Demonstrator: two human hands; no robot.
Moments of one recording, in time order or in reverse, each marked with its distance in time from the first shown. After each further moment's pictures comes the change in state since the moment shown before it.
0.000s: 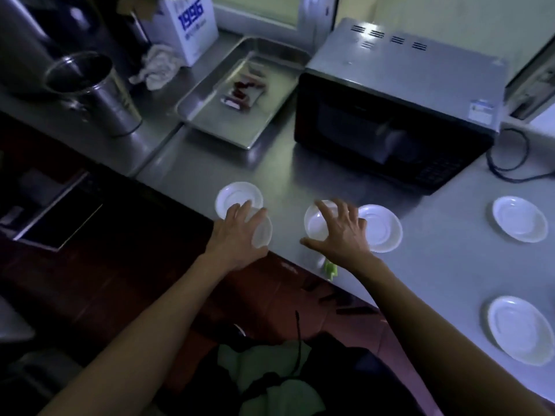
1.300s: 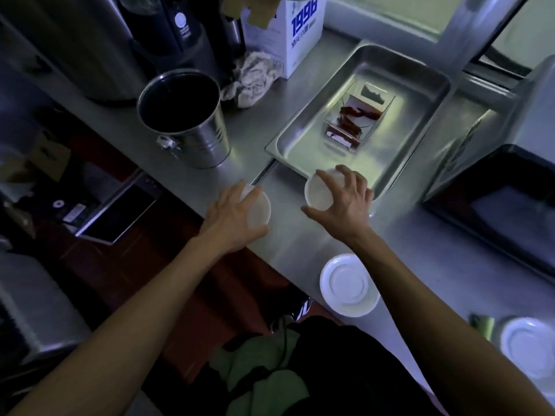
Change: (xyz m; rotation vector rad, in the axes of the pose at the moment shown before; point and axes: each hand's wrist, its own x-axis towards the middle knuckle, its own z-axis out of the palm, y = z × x) left_hand 0.140 -0.325 -0.089 -0.153 0.002 -0.232; right_hand 0.306 -0.263 0.052 0.161 0.110 -0.110
